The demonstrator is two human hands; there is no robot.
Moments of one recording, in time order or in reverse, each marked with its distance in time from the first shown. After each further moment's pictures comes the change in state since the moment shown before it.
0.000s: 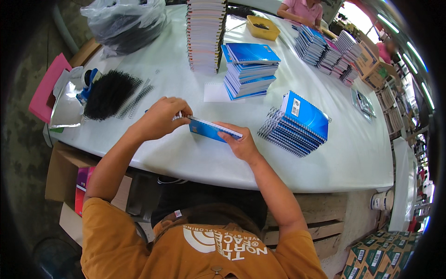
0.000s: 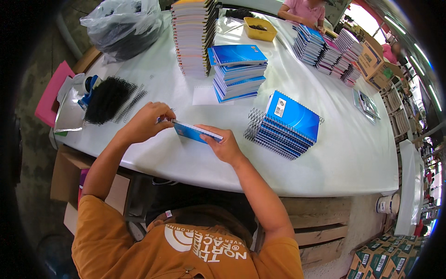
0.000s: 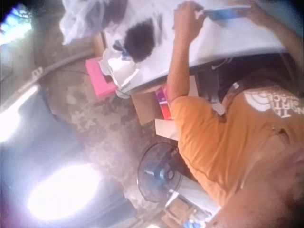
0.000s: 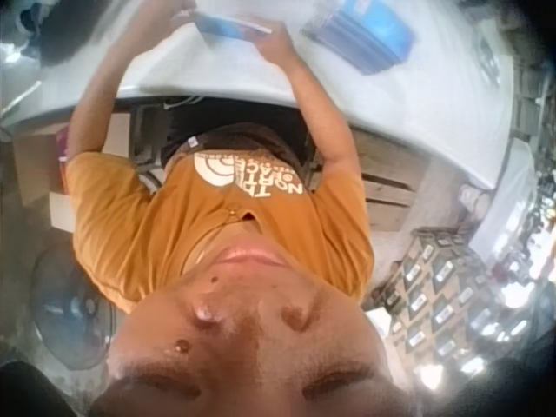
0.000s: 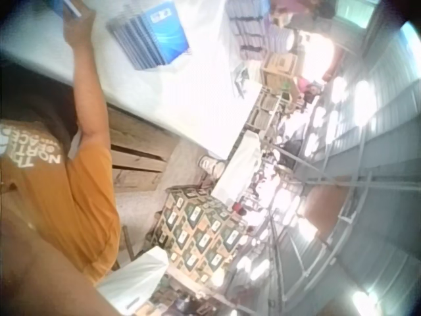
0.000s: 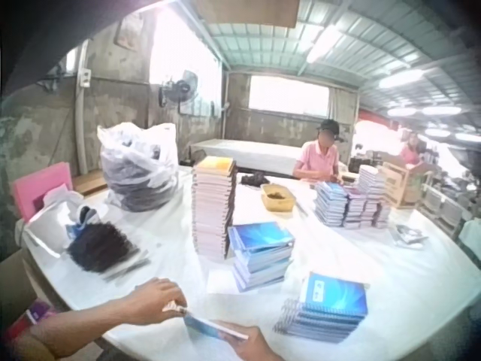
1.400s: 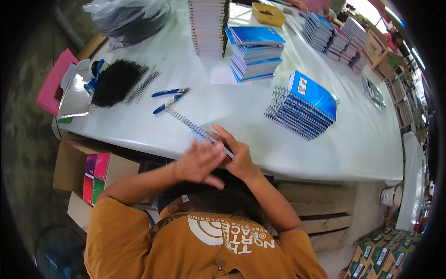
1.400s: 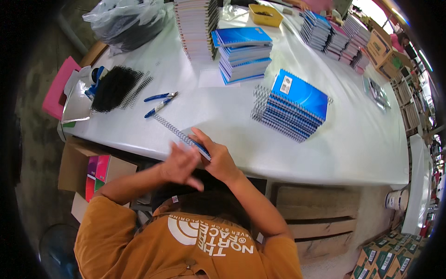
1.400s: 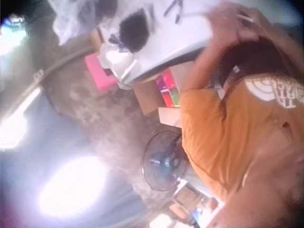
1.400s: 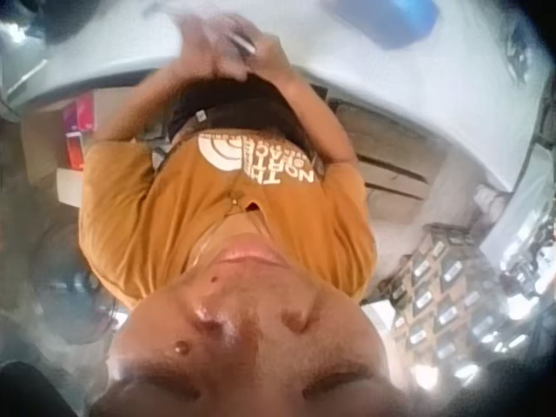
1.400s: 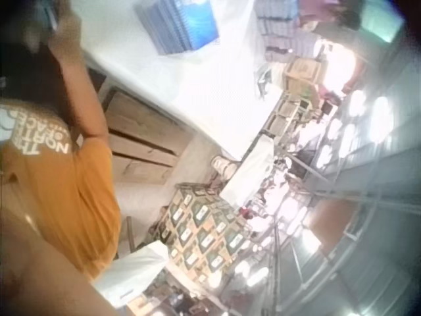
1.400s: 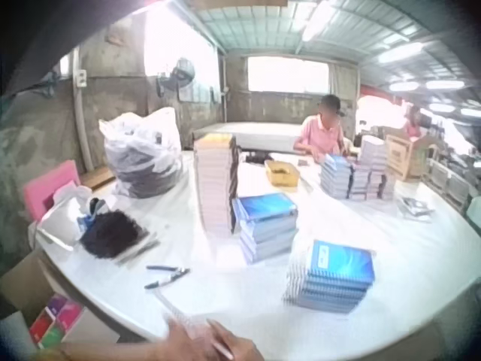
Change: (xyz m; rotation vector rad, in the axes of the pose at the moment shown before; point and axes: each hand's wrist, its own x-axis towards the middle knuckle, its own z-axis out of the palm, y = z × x) left_hand -0.042 0.024 0.159 0.262 0.807 0.669; right_hand -0.062 -0.025 0.051 -0.212 0.091 -0.300
